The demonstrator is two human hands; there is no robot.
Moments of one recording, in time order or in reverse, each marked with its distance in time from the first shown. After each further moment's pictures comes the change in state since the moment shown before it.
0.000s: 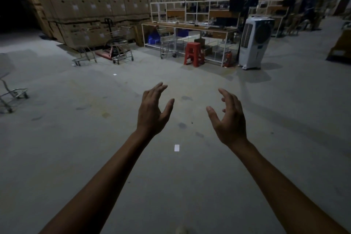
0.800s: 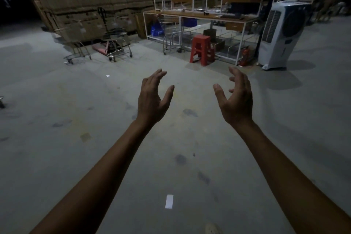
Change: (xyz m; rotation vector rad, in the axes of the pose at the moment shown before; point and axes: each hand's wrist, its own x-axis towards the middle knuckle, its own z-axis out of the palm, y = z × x) left_hand 0.434 -0.334 0.449 0.026 0.020 -0.049; right_hand 0.526 0.408 0.303 0.071 0.063 0.015
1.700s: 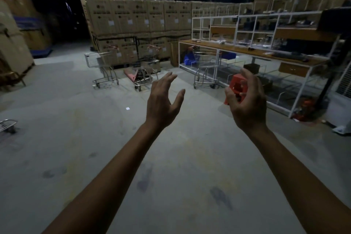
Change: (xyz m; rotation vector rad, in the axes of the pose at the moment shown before) left_hand 0.552 -0.468 0.252 0.148 0.174 0.018; right_hand 0.579 0.223 0.524 0.169 -0.024 -0.207
